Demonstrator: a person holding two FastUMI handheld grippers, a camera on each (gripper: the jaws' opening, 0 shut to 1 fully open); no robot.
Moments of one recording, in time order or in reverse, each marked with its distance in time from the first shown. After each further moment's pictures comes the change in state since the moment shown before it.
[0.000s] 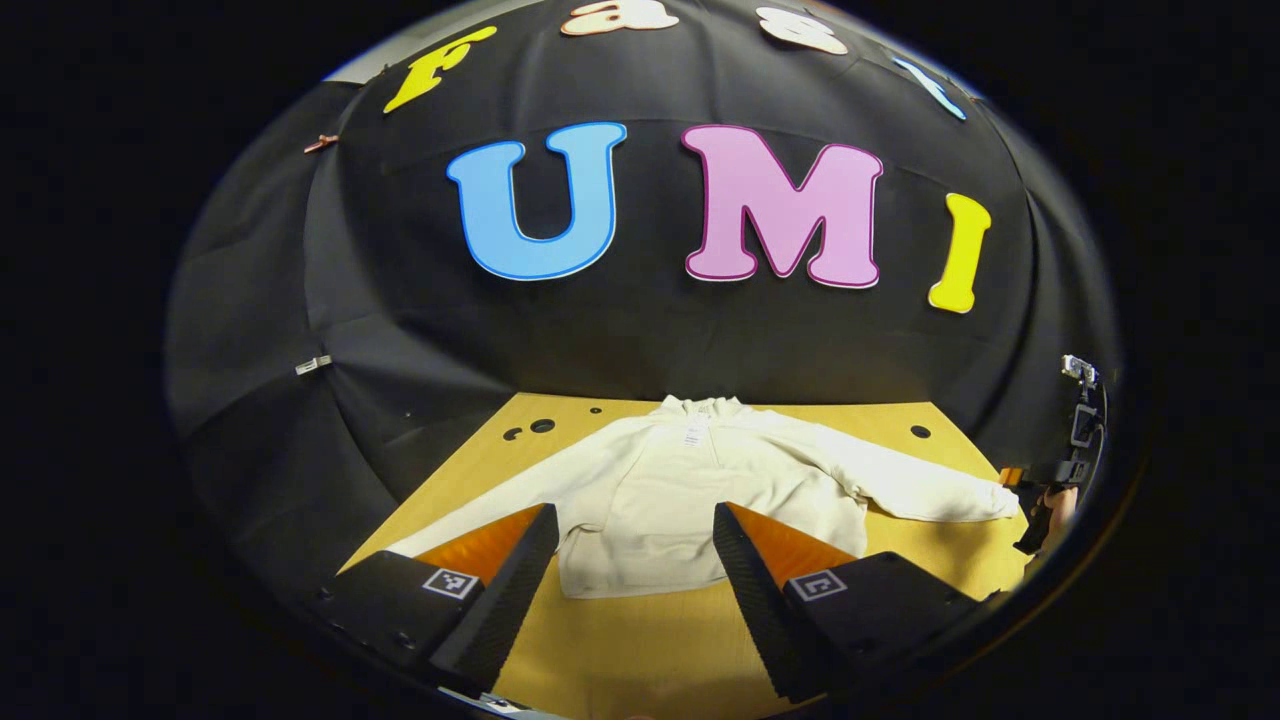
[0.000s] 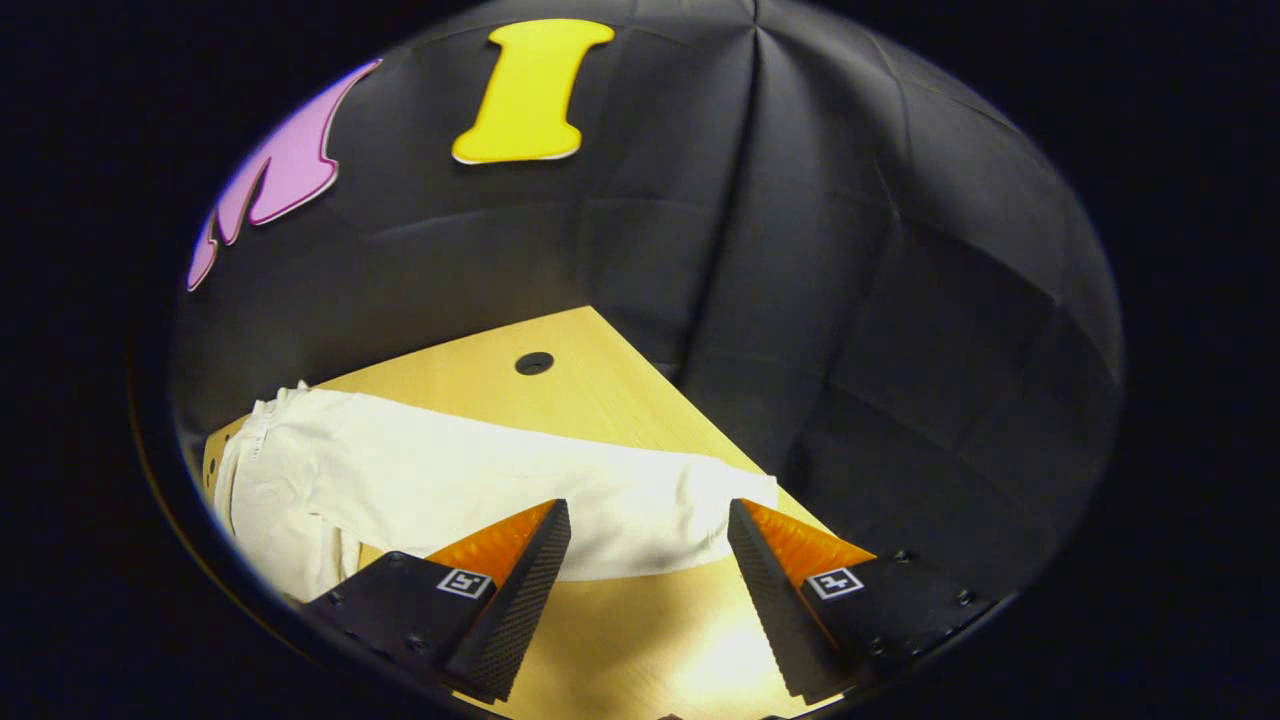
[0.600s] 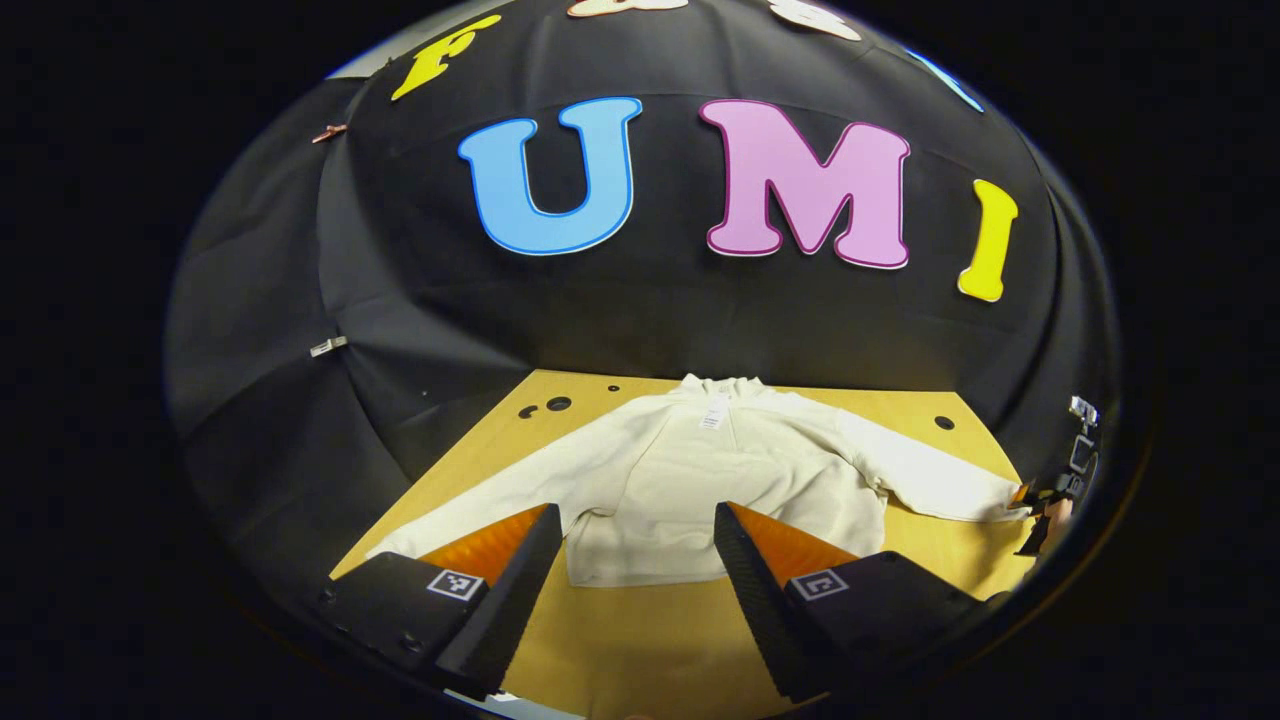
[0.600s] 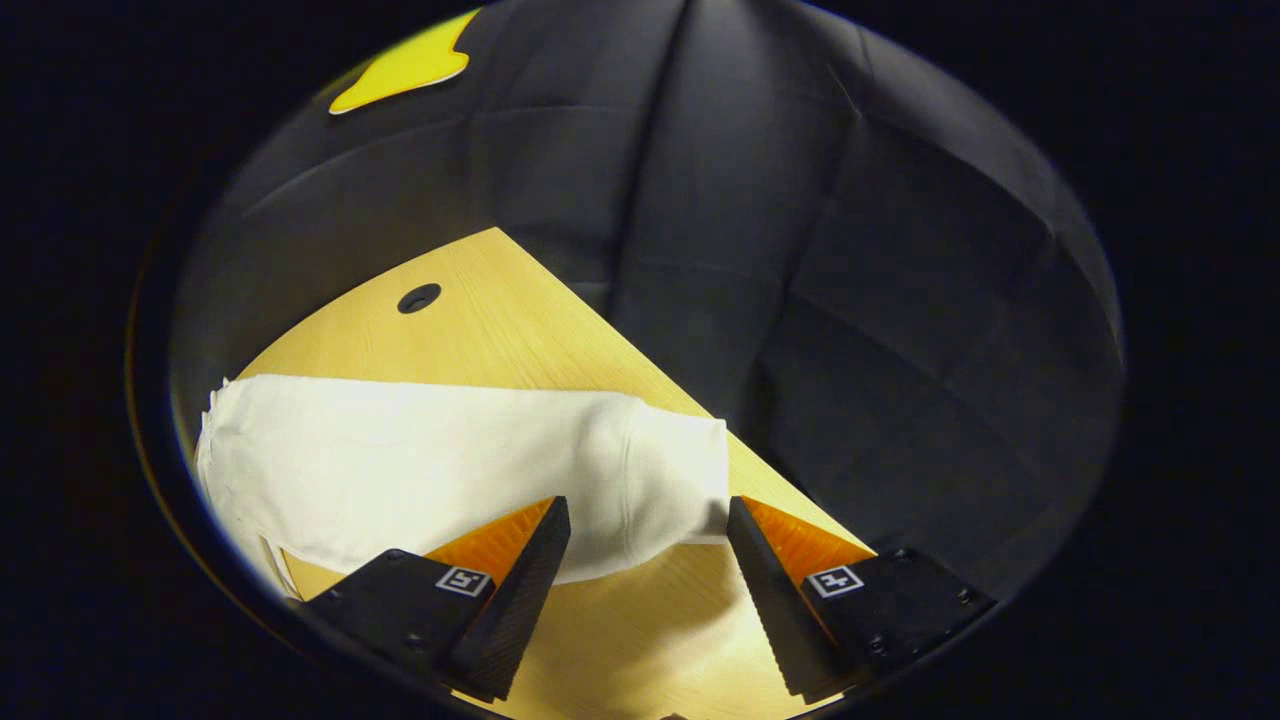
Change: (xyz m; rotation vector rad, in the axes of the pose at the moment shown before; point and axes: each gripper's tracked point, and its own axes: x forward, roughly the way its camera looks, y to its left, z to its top) left arm 0.013 0.006 -0.011 -0.042 0.073 0.086; right arm 0.087 -0.043 -0.054 0.087 0.214 -0.111
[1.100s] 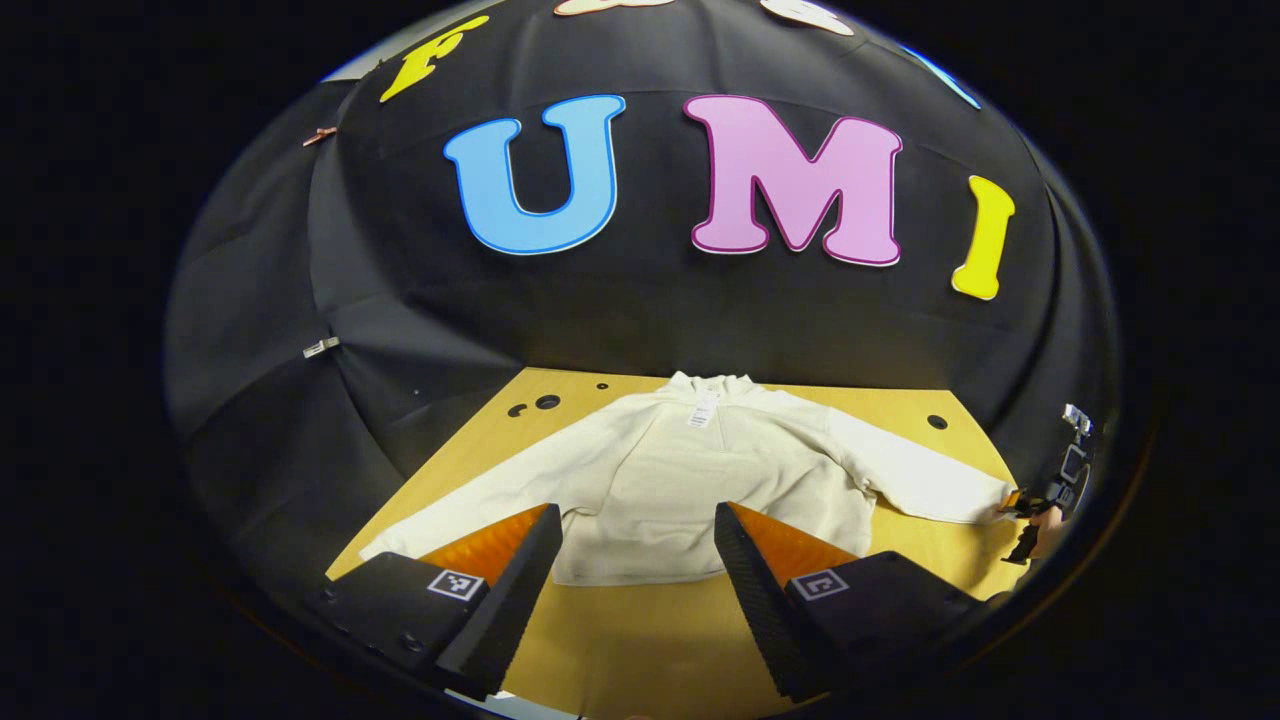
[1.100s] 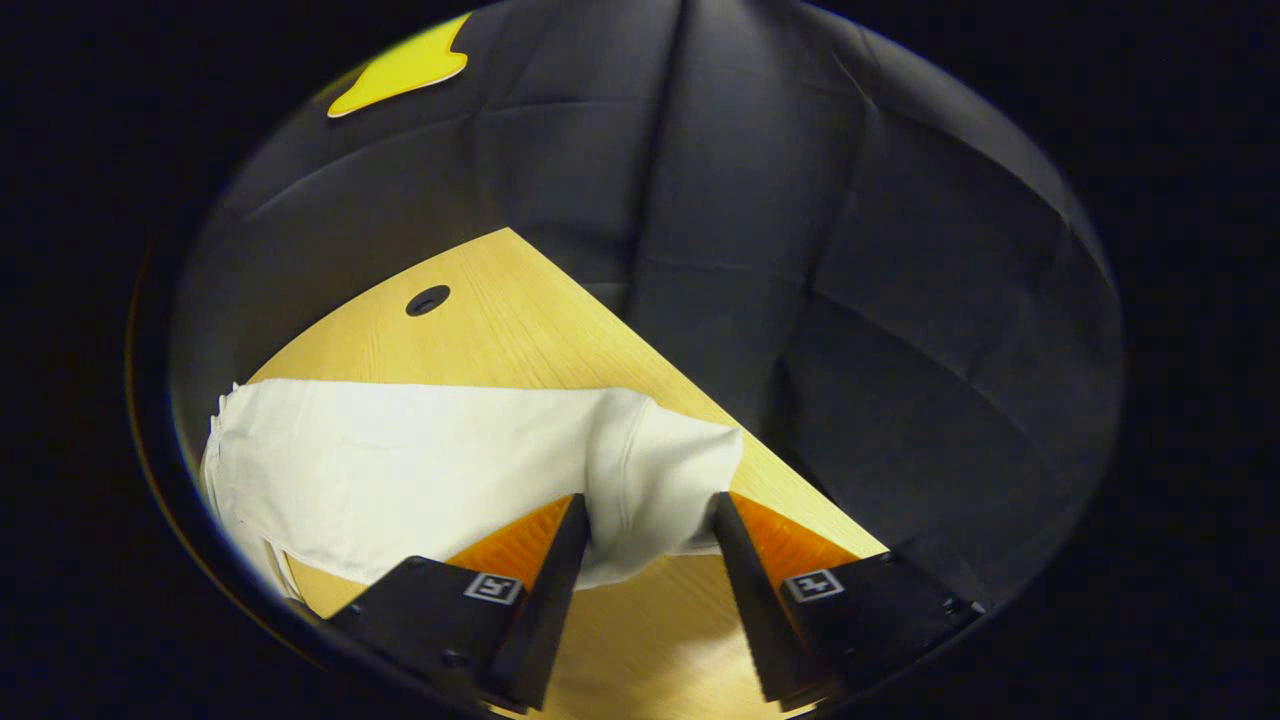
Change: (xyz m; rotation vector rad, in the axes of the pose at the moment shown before) left arm -0.001 -0.027 0.005 0.018 0.018 -0.038; right arm 0.000 0.011 -0.001 -0.015 -0.016 0.072
